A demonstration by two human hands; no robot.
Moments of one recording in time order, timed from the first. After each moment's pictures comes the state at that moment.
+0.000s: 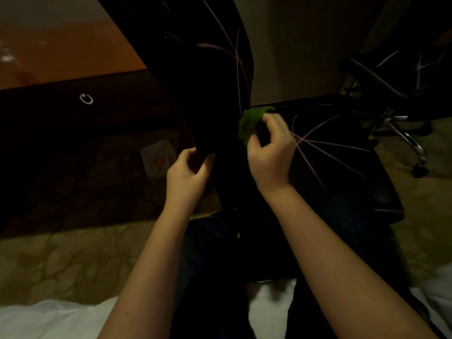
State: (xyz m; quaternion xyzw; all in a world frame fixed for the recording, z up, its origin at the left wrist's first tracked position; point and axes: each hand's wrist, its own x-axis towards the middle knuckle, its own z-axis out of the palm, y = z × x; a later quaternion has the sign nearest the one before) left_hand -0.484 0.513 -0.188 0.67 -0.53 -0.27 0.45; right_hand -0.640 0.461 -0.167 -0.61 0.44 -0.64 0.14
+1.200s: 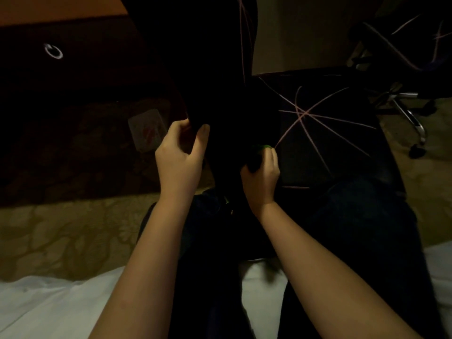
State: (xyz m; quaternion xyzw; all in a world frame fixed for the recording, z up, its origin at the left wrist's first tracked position) left_hand -0.496 0.515 -0.210 0.65 -0.52 -0.21 0.52; right_hand -0.633 0.471 -0.307 -0.56 0.55 -0.58 0.23
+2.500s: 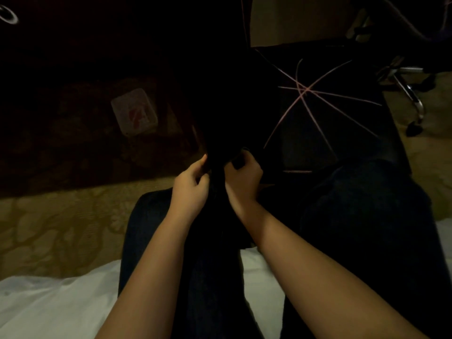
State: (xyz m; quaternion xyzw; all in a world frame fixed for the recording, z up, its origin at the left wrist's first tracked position) left_hand -0.490 0.529 -0.322 0.71 -0.48 -0.38 0.35; right_hand -0.595 0.484 -0.344 -0.44 0.66 -0.49 0.37
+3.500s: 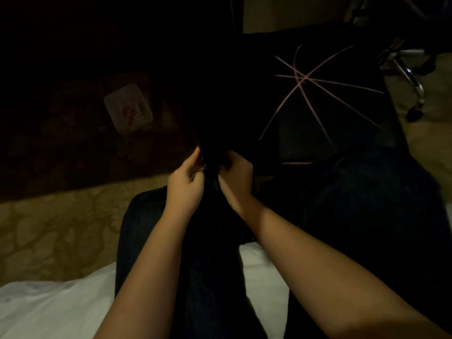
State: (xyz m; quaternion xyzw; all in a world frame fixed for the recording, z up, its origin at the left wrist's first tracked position) left_hand -0.485 0.528 -0.323 0.69 -0.48 -0.39 0.37; right_hand -0.589 0.479 -0.369 -0.51 0.66 -0.38 0.40
